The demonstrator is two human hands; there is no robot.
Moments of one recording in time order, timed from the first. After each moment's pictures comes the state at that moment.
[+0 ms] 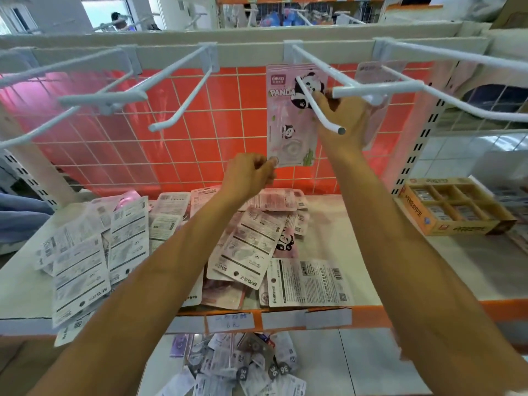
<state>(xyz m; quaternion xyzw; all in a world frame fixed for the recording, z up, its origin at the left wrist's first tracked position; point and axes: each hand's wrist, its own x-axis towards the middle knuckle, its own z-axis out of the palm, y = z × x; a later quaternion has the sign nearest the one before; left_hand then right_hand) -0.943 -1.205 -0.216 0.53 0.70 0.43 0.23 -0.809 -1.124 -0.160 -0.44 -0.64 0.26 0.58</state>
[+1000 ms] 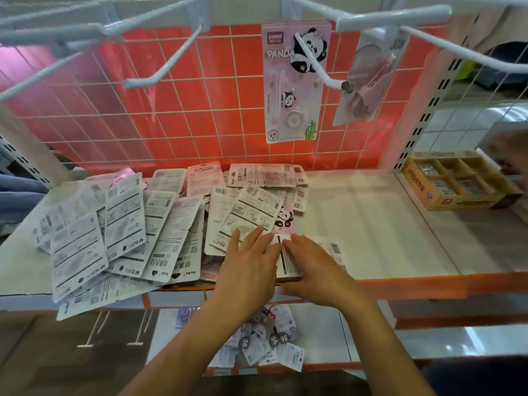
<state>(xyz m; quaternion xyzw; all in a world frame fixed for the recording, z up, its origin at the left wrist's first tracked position) -0.888 -1.341 -0.317 0.71 0.70 0.02 -0.03 -0.749 -1.276 -0.307 -0.40 -0.87 0.30 -0.01</state>
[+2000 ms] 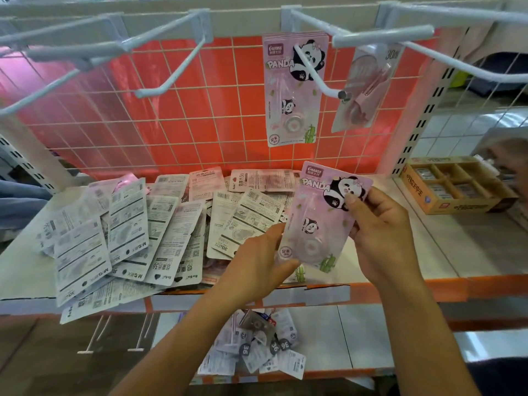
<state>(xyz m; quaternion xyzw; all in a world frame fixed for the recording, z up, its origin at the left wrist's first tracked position) -0.883 -1.335 -0.273 0.66 0.66 0.26 0.25 -0.722 -1.268 -0.235 -0.38 -0.49 0.58 0.53</state>
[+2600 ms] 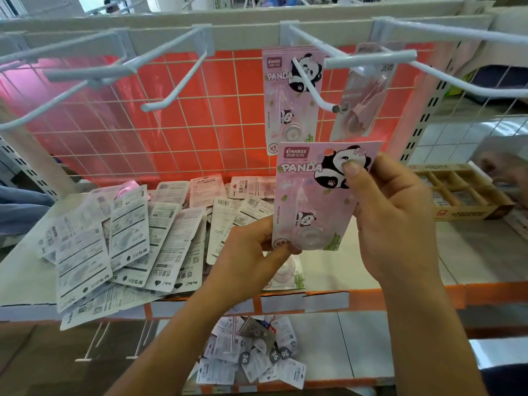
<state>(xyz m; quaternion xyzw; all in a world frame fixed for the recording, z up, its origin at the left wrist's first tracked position) -0.885 -1.343 -0.244 0.62 0.59 0.45 0.25 -0.731 -1.291 -0.177 -0.29 -0.58 0.50 0.57</state>
